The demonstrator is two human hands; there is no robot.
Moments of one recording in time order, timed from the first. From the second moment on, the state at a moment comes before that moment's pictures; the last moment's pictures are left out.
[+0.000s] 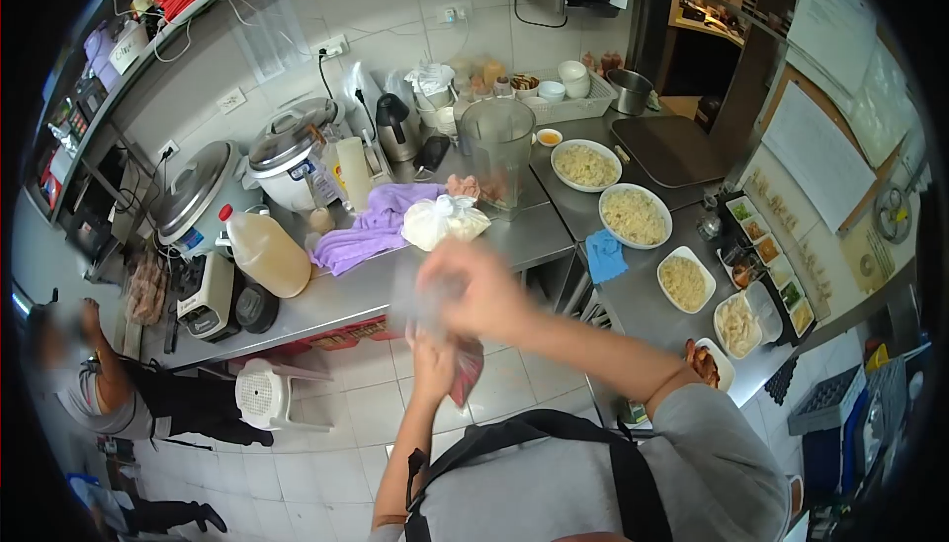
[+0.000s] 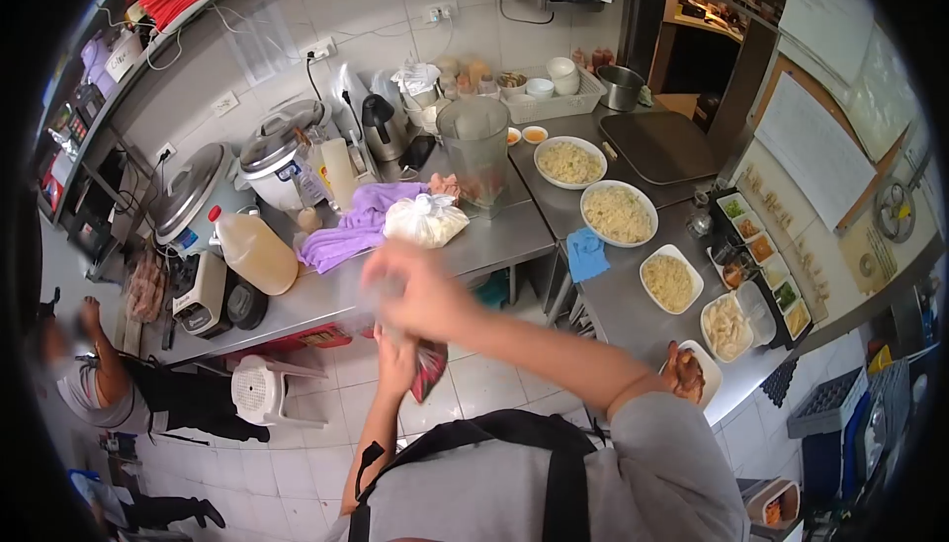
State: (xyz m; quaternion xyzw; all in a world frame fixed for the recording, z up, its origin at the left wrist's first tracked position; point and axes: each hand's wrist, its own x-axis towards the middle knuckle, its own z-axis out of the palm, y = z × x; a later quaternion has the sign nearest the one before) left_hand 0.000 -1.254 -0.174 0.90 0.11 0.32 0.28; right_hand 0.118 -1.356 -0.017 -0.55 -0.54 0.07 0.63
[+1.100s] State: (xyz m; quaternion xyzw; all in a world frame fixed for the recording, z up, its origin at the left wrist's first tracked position) left_hand -0.031 -1.110 -0.138 0.81 0.19 0.16 0.53; right_hand 0.150 -1.232 -0.149 -0.55 -0.28 0.59 0.53
